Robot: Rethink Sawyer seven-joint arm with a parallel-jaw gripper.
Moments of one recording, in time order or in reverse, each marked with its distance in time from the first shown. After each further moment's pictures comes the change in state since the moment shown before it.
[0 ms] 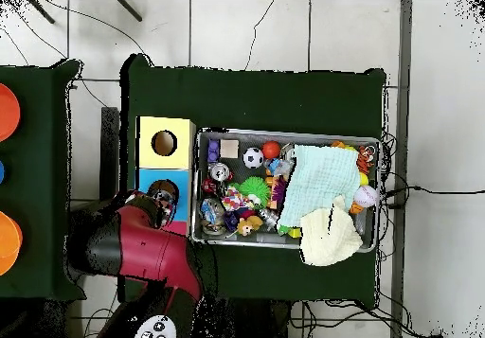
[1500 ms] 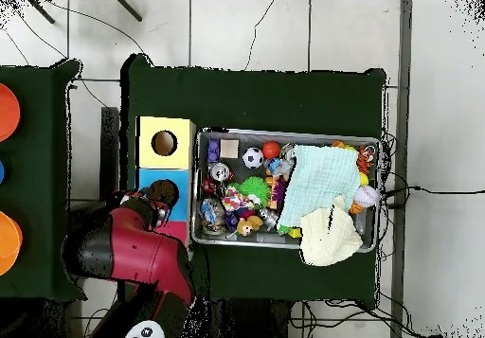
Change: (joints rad) arm 0.042 0.012 -0.030 -0.008 0.021 -0.007 0.000
